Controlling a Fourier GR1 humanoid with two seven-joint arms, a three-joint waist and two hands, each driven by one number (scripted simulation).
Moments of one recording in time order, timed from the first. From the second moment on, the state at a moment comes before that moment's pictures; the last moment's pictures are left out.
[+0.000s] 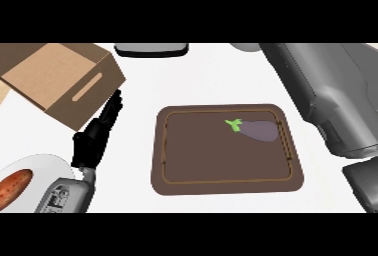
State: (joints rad) left arm -0.18 0.19 -0.14 -1.40 -0.02 0.10 0.01; right arm -1.38 -0.23 0.10 -0.54 1.35 -0.56 1.27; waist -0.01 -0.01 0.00
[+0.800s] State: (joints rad) left arm -0.19 0.17 -0.13 -1.40 -0.03 0.09 0.01; right arm -1.40 -0.41 -0.01 -0.61 1.50 -0.46 1.22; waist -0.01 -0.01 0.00
